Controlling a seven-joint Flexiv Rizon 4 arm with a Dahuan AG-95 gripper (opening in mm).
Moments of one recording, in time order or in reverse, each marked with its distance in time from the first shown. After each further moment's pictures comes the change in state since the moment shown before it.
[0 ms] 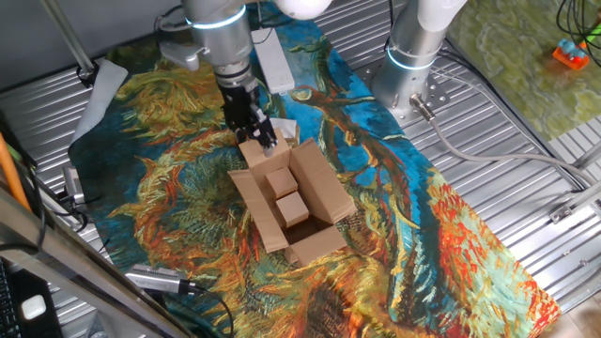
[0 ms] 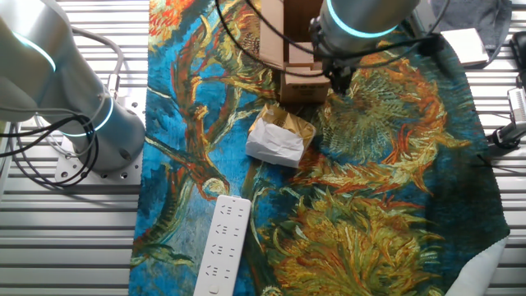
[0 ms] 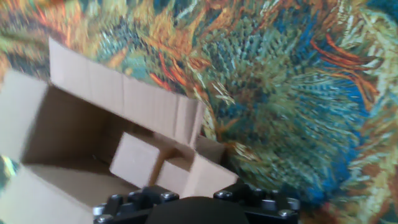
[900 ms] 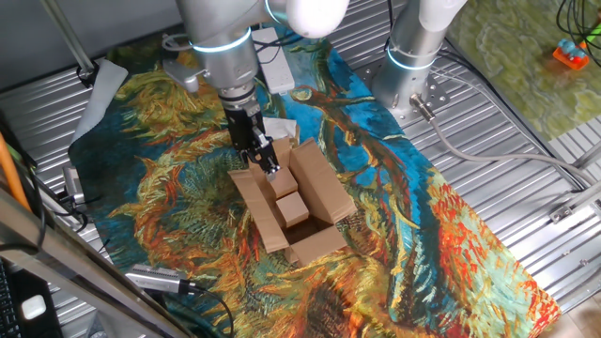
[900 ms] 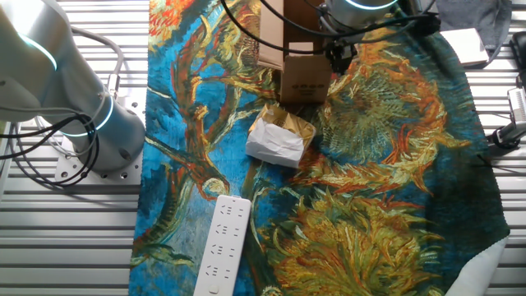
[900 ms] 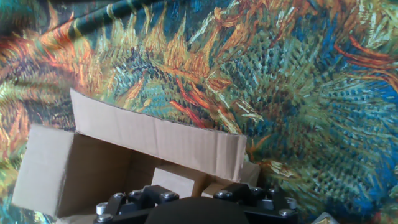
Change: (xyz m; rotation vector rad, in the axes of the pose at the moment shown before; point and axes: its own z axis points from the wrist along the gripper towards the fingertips) arm -0.014 0.025 0.010 0.007 -0.020 0.087
